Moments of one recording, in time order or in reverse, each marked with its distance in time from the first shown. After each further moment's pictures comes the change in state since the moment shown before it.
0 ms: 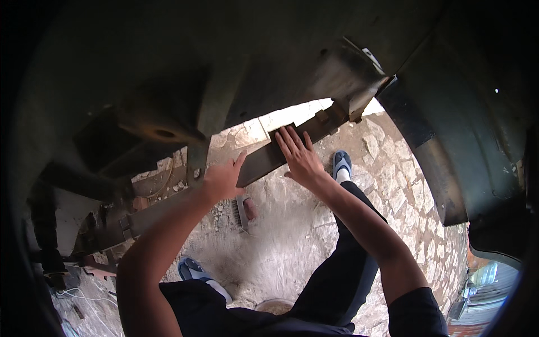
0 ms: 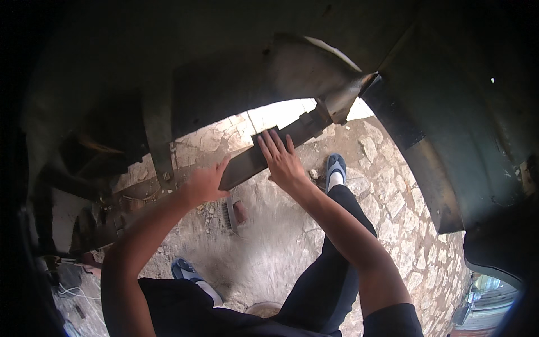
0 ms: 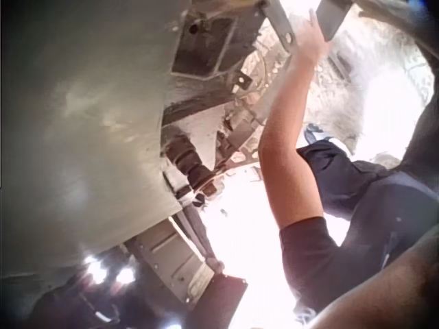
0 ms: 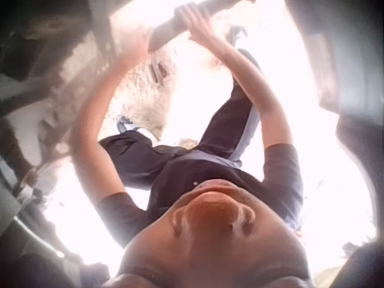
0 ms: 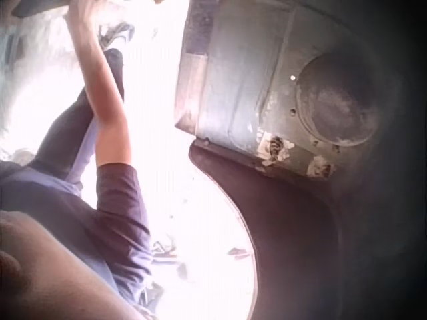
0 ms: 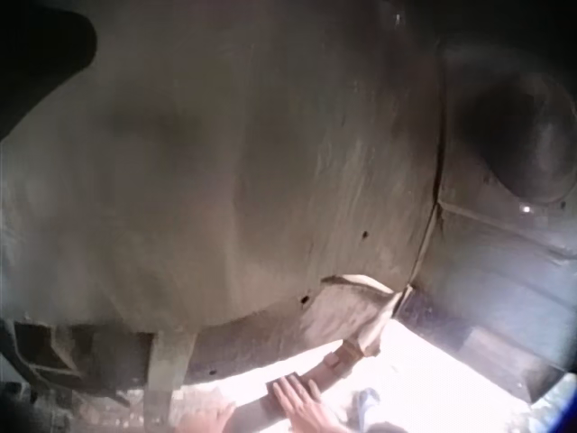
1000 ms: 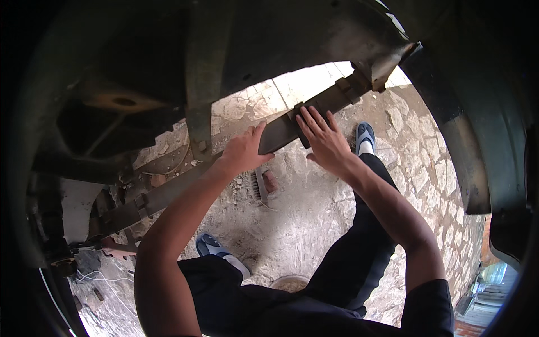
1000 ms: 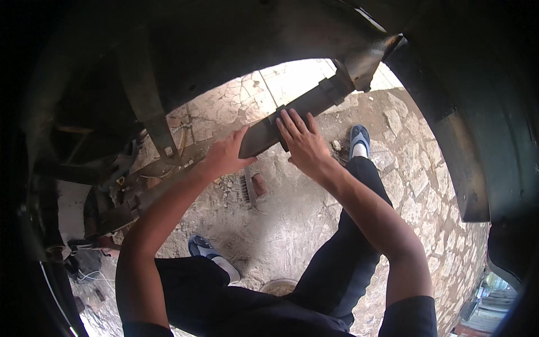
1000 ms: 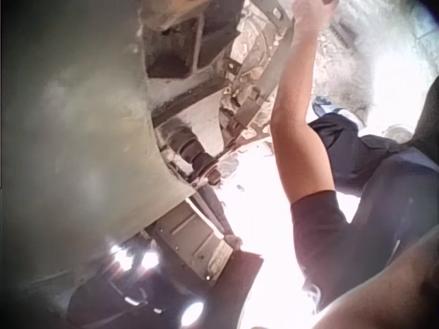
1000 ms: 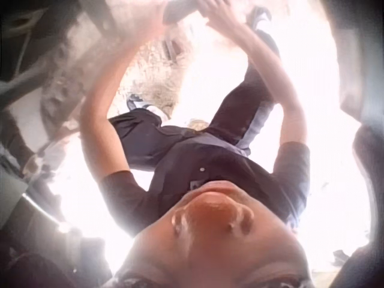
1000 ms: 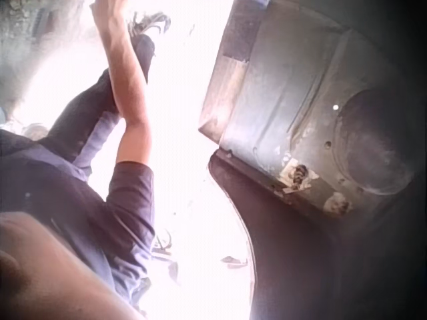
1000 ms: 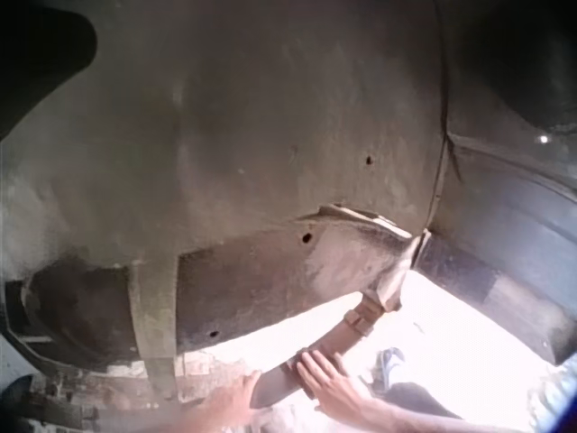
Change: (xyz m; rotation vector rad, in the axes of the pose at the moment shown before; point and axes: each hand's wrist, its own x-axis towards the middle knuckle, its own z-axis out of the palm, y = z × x) left_hand 0.009 0.004 0.015 -0.189 0.153 -0.025; right_hand -0.025 -0.008 -0.007 0.050 -0.090 -0.061
